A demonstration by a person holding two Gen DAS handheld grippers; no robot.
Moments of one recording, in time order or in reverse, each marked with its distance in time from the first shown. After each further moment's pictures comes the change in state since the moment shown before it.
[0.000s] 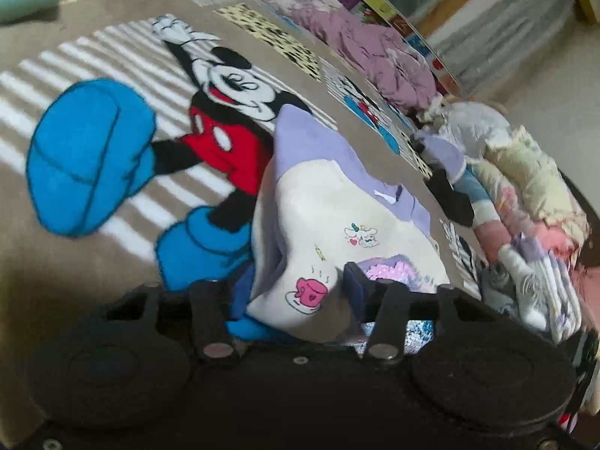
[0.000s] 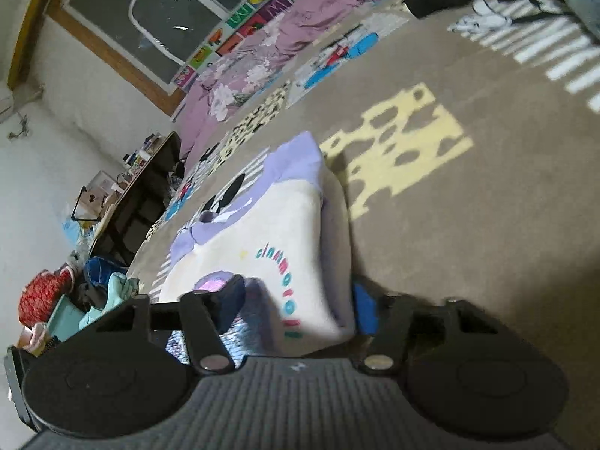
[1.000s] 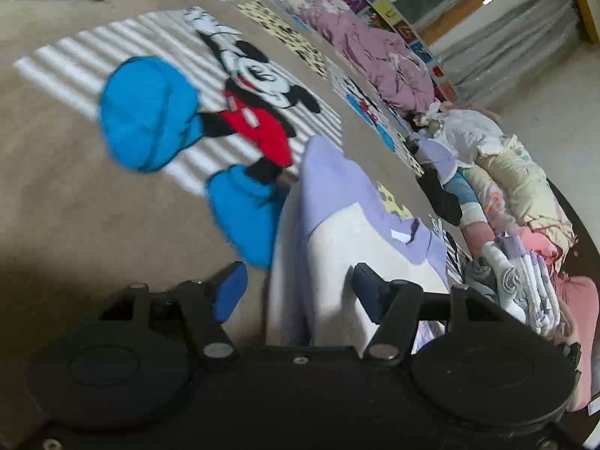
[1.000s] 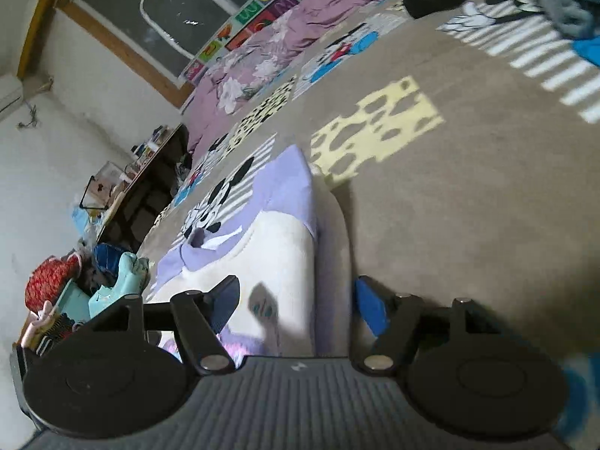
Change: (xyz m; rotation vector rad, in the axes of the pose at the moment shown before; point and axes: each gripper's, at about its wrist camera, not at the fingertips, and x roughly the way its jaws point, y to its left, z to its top) left arm -0.045 0.005 -0.019 -0.002 0.010 -0.006; right arm -0.033 -0.002 -0.020 -0.038 0.027 0.040
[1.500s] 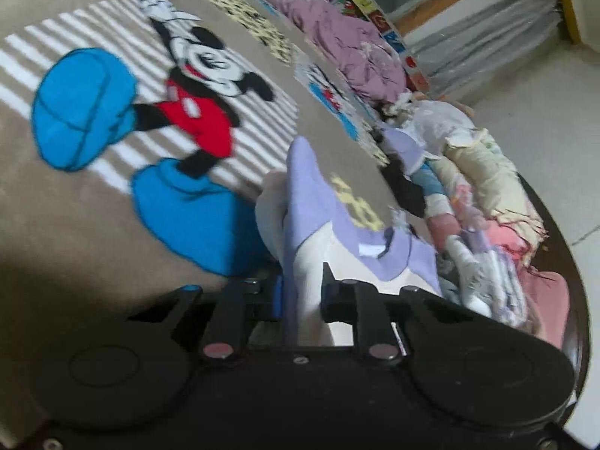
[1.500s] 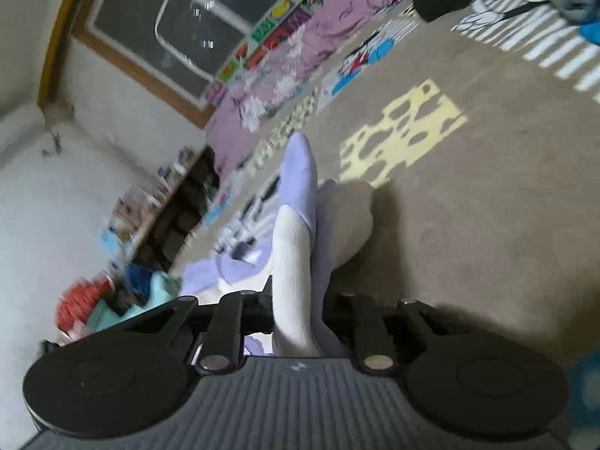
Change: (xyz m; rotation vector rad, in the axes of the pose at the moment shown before) left arm 0.000 -0.035 0.004 -0.030 0.056 -0.137; right arm -0.029 0.002 -0.010 0.104 -0.081 0.120
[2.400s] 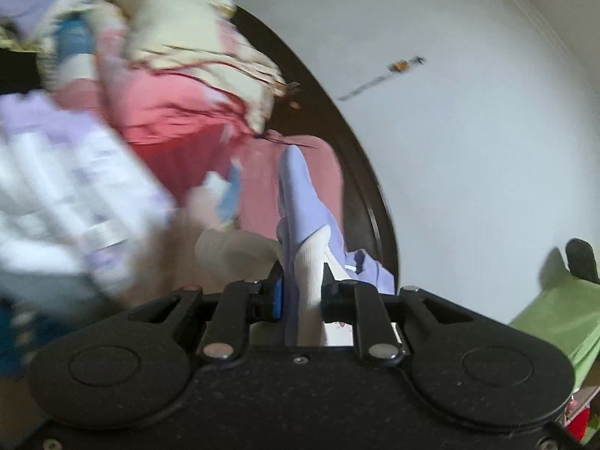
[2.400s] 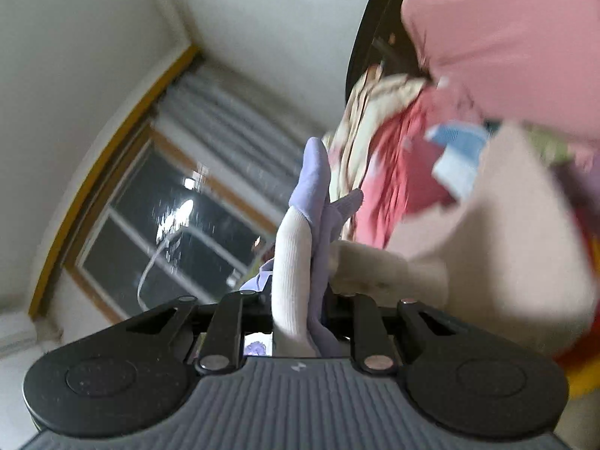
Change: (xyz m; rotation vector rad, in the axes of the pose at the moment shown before) left arm 0.226 -0.465 -0.088 0.219 0.430 -0.759; right arm -0.435 -0.070 0.204 0.067 -0.802 -0.102
